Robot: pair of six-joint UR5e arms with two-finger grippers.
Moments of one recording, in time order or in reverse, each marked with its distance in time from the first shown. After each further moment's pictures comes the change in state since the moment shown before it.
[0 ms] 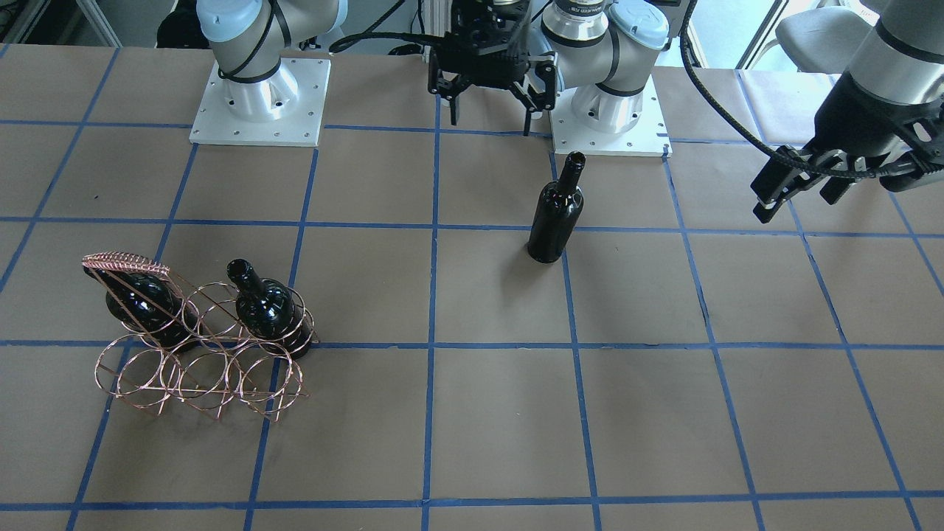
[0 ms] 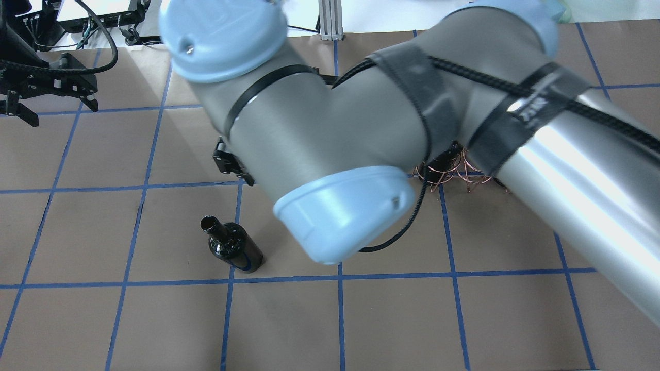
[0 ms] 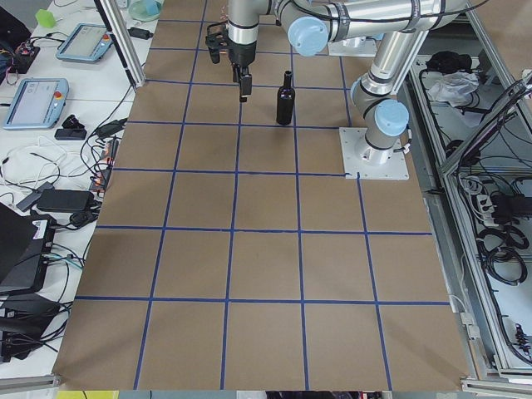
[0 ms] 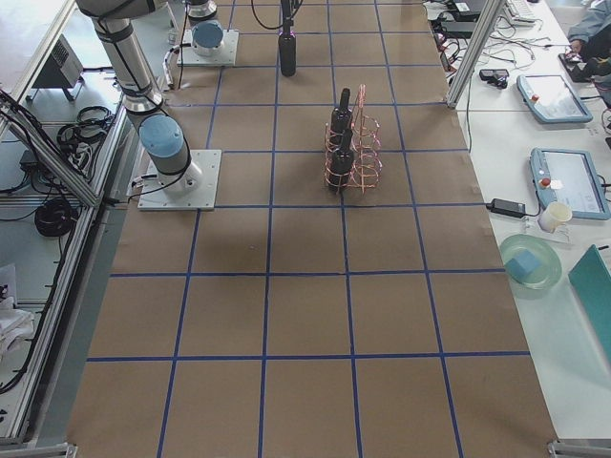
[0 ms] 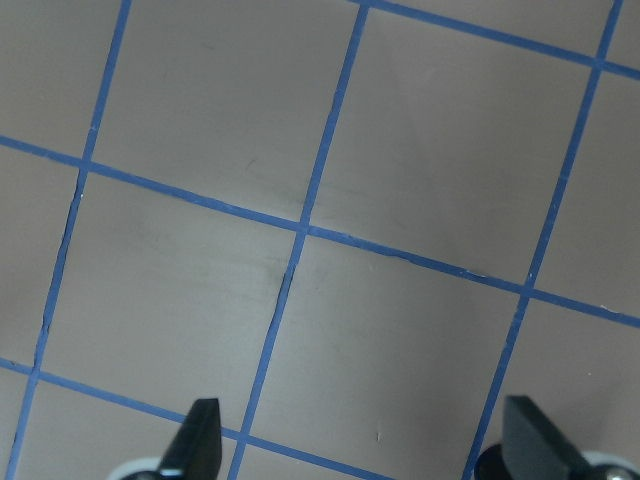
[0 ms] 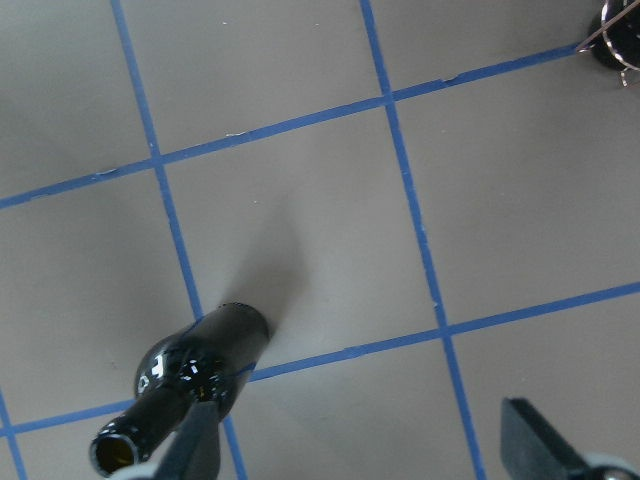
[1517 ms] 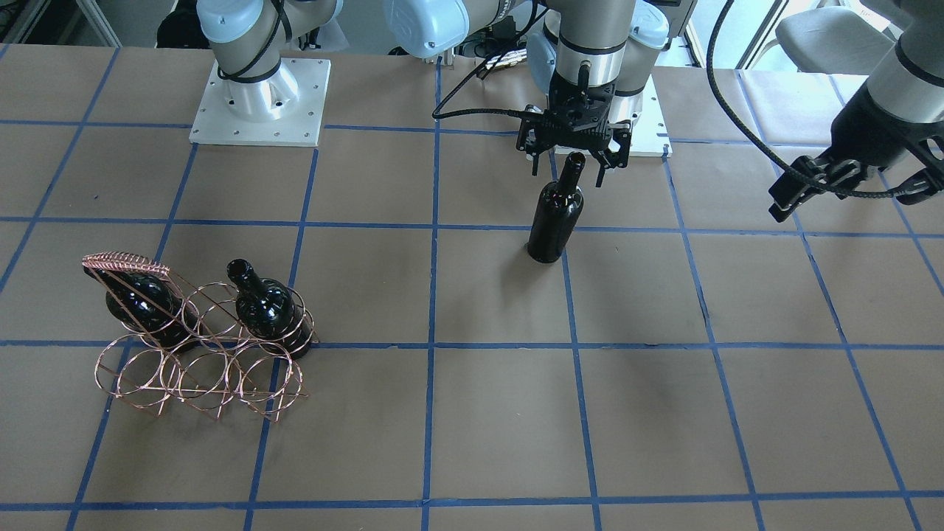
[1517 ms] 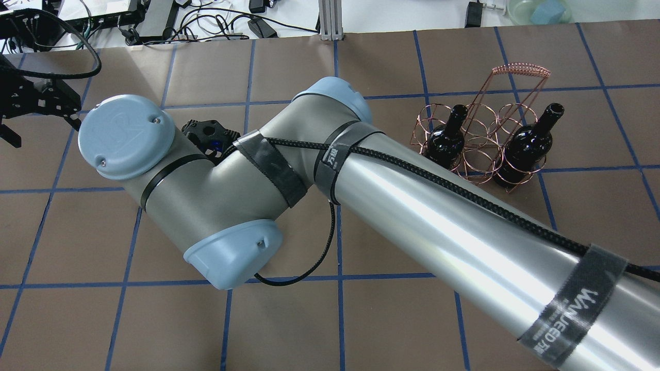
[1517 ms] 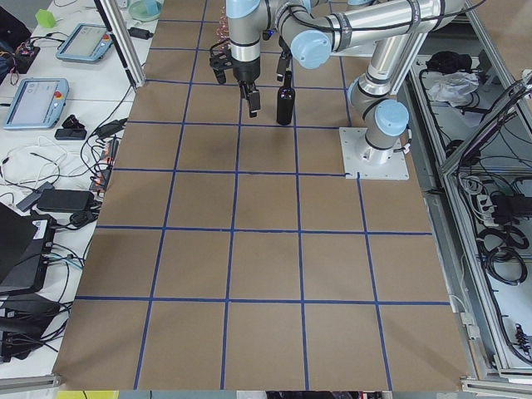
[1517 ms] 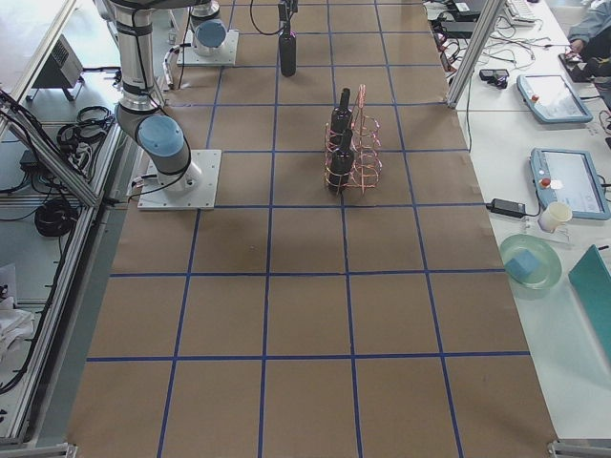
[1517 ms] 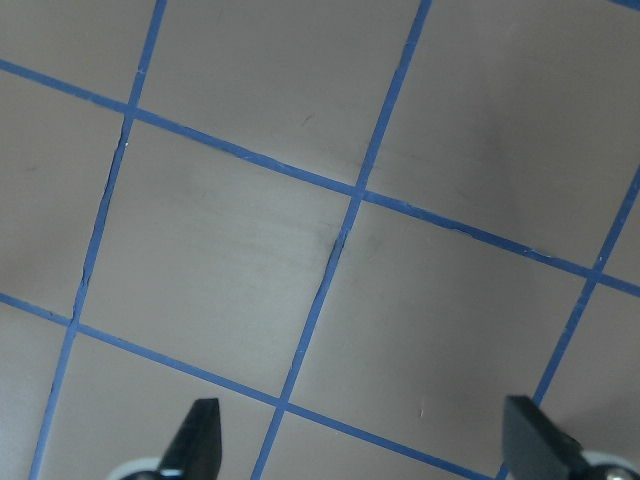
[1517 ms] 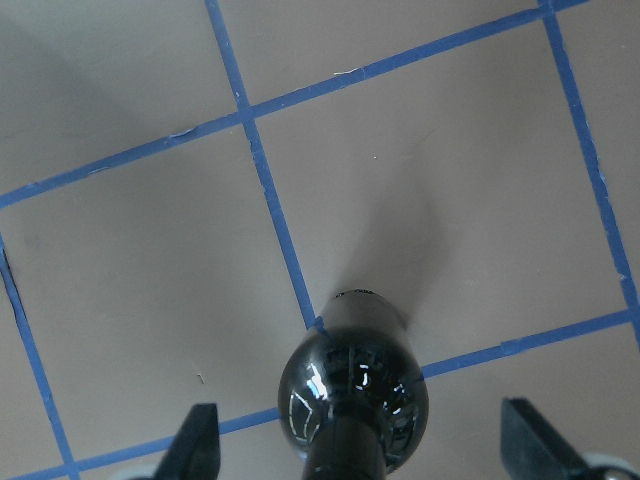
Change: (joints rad) left arm 0.061 -0.015 -0.018 -0.033 0.042 0.000; right arm 0.118 0.207 -0.021 -0.203 -0.011 0.160
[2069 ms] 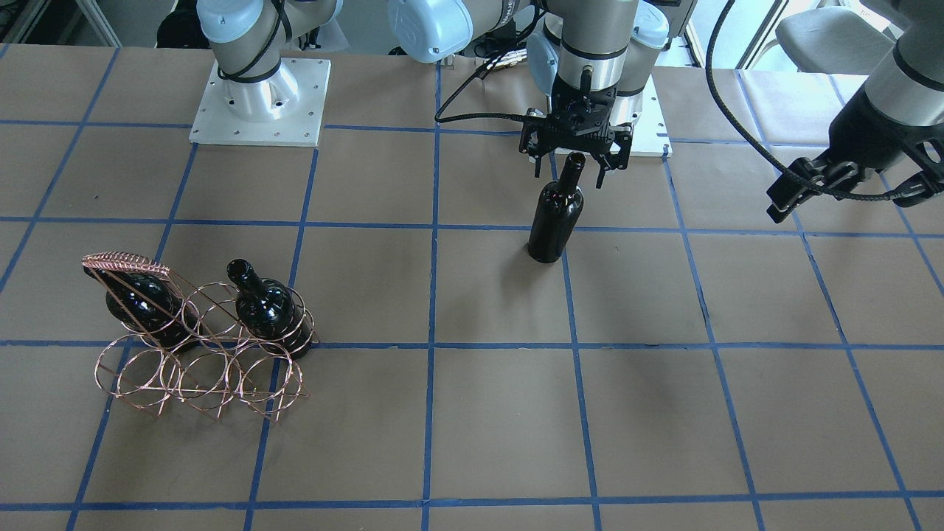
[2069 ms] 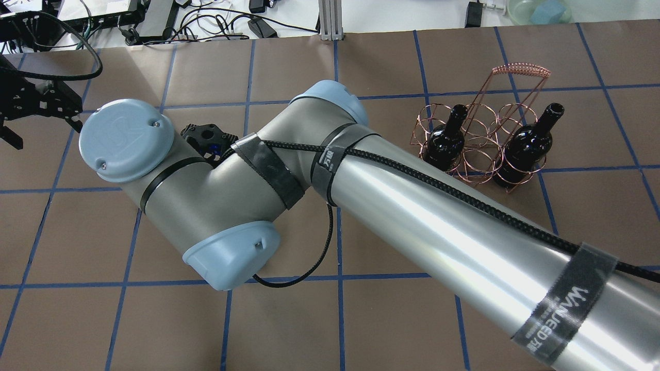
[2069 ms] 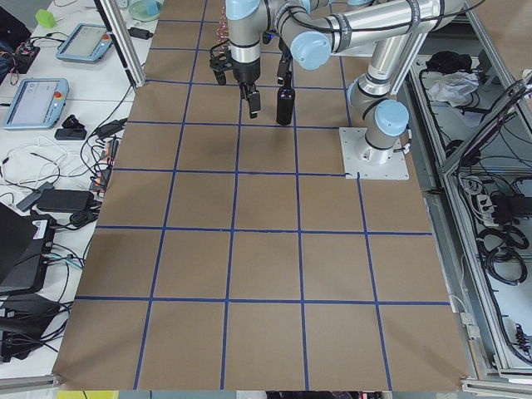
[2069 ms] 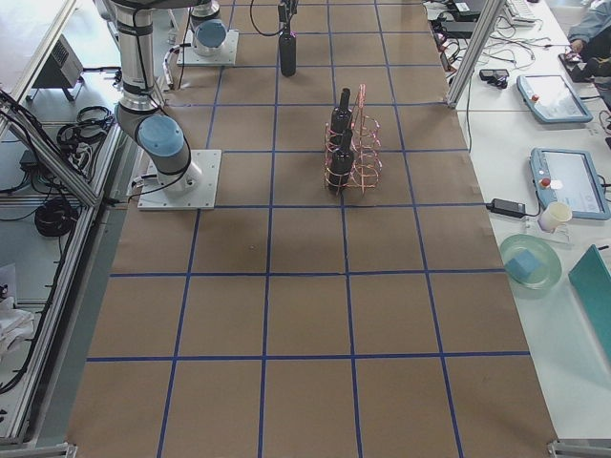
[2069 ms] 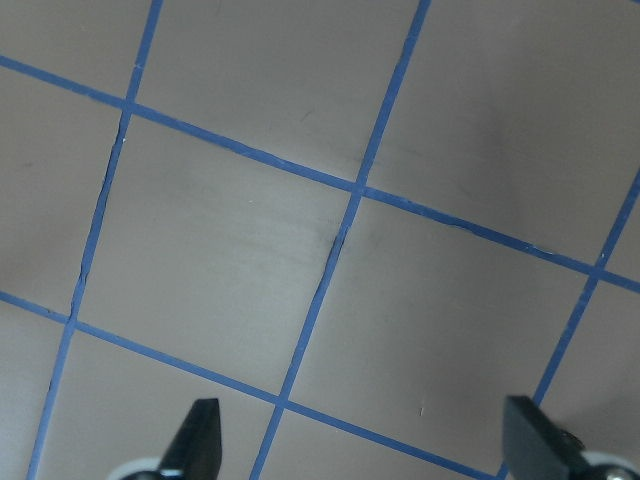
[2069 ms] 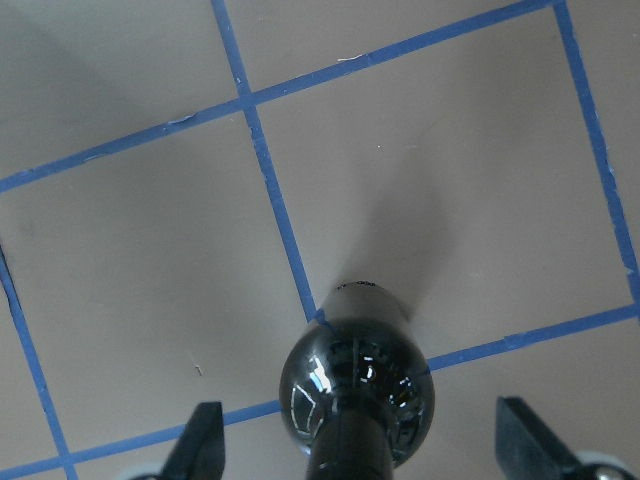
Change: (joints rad) left arm 0.001 -0.001 -0.010 0.002 -0.002 0.001; right arm 0.004 0.006 0.001 0.001 0.011 -0.006
